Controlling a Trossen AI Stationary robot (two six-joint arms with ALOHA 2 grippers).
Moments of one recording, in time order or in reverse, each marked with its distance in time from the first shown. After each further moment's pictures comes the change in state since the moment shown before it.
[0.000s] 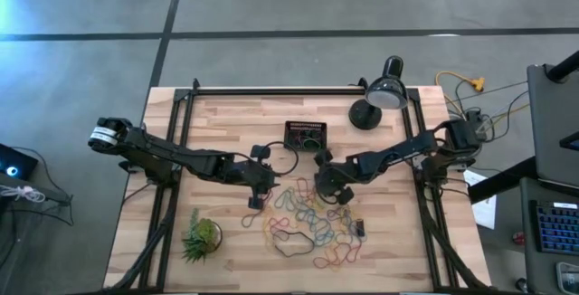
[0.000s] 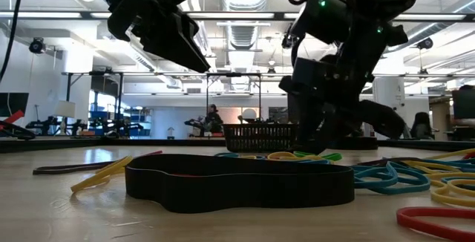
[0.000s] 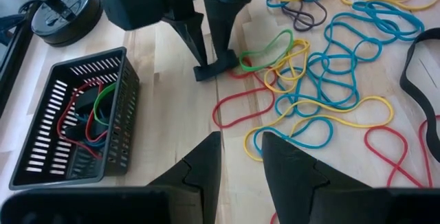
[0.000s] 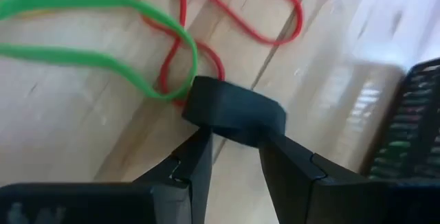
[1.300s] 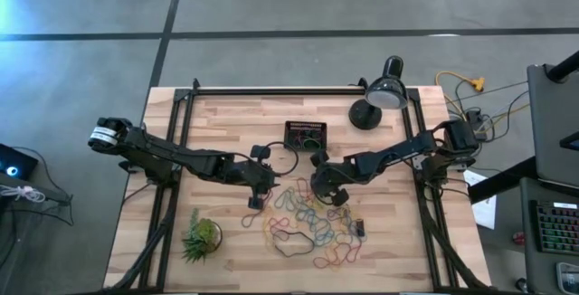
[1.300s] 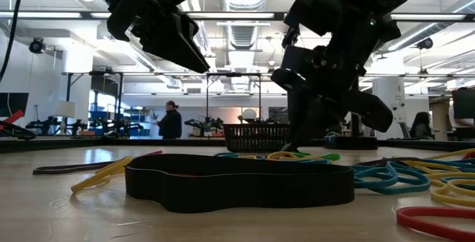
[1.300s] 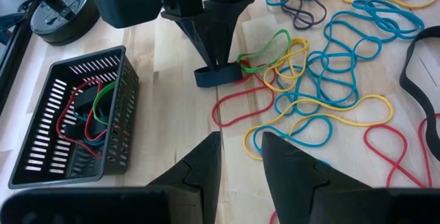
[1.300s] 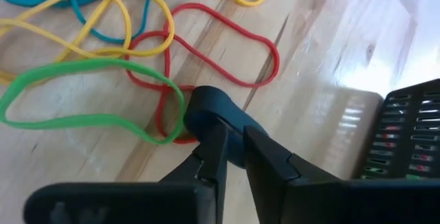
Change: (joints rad) left arm -0.001 0.000 0.000 -0.002 0.000 0.000; right arm 0.007 0.000 0.045 0.013 -0.011 0.037
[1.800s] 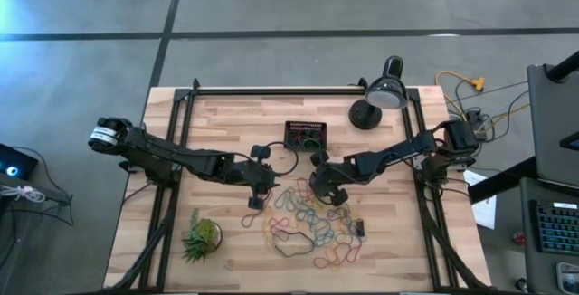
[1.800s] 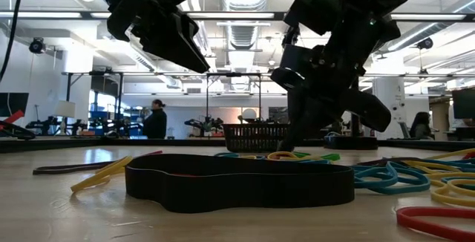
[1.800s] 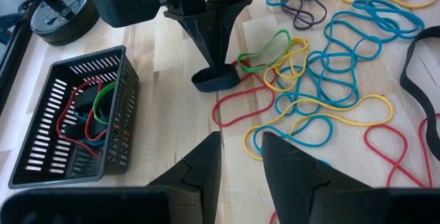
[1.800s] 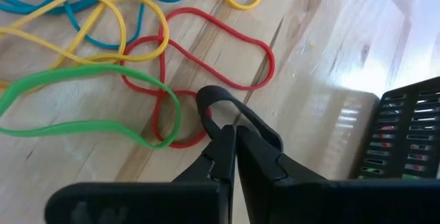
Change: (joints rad) left arm 0.001 0.000 0.000 0.000 0.000 0.000; right arm 0.000 0.000 0.000 0.009 0.007 0.010
